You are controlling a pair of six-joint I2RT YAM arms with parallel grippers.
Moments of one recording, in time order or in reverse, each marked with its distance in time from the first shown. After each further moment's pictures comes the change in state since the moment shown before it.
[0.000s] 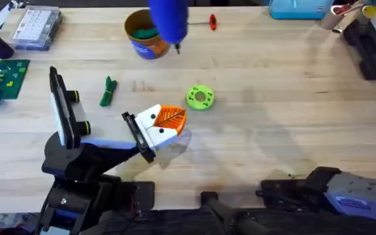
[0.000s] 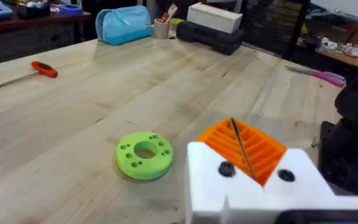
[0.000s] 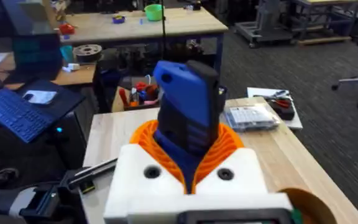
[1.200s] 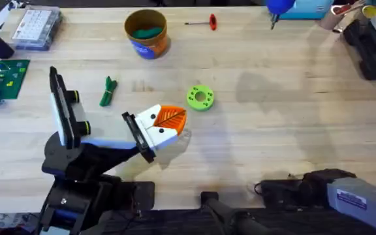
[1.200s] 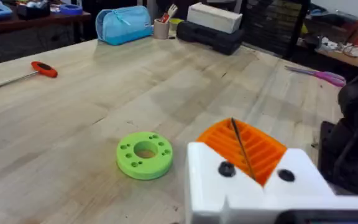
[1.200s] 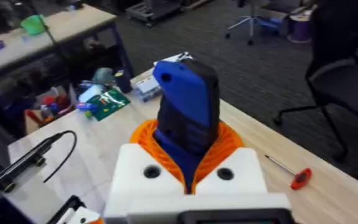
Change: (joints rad) left arm 0.000 0.000 0.000 0.000 0.000 0.000; right arm -0.551 -0.117 -0.003 -0.247 -0.090 0.066
